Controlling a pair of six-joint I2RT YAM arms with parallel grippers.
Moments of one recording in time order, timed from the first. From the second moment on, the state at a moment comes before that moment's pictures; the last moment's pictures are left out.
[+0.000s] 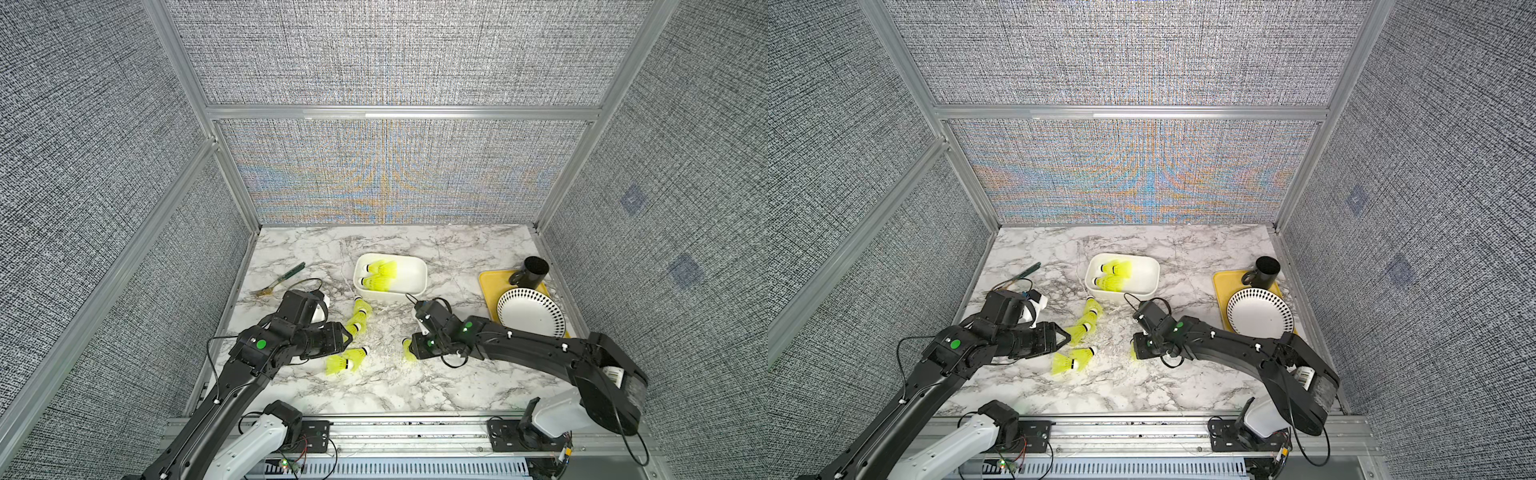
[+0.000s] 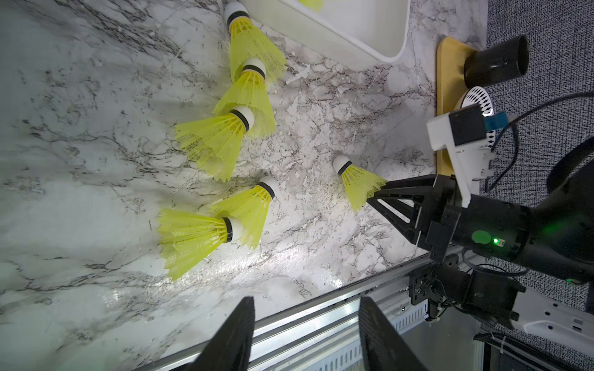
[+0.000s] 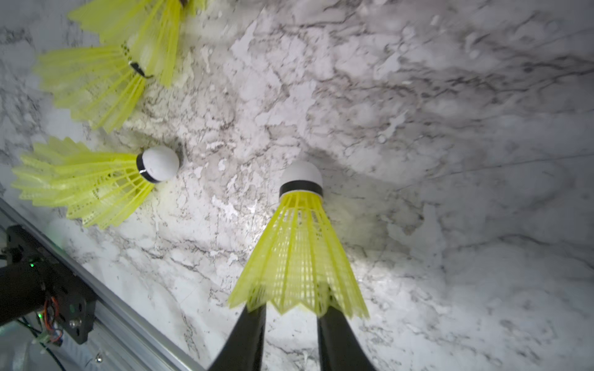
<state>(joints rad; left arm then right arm) -0.49 0.85 0.91 -1.02 0.31 -0.63 0.87 1.47 0.85 -0.40 -0.11 0.66</state>
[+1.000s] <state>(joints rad) -0.49 0.92 0.93 -0.95 0.35 -0.63 0.63 1.31 0.64 -0.26 -0.39 0.77</state>
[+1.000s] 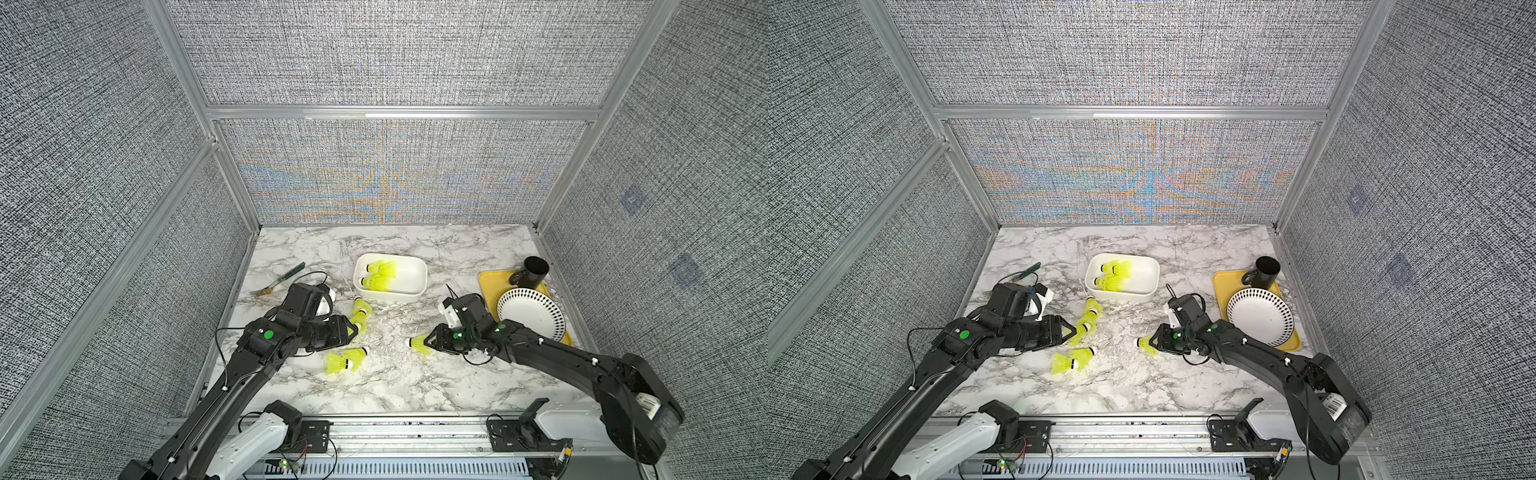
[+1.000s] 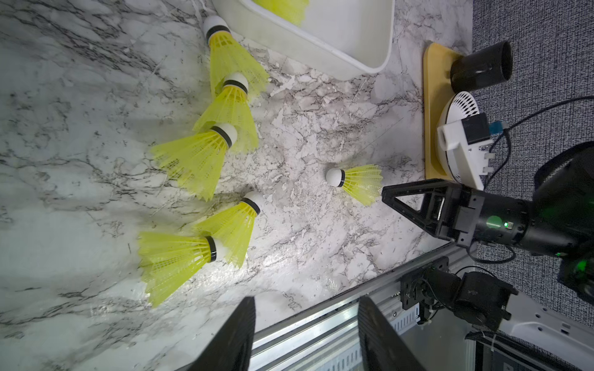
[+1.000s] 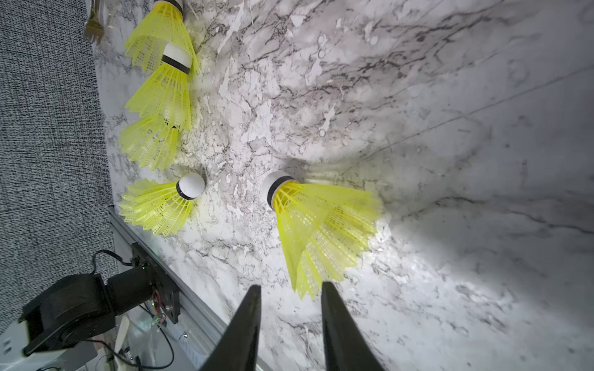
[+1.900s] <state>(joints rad) -0.57 1.13 0.71 -0.49 0.59 -0.68 0.60 1.50 0.64 -0.05 -0.48 0.92</state>
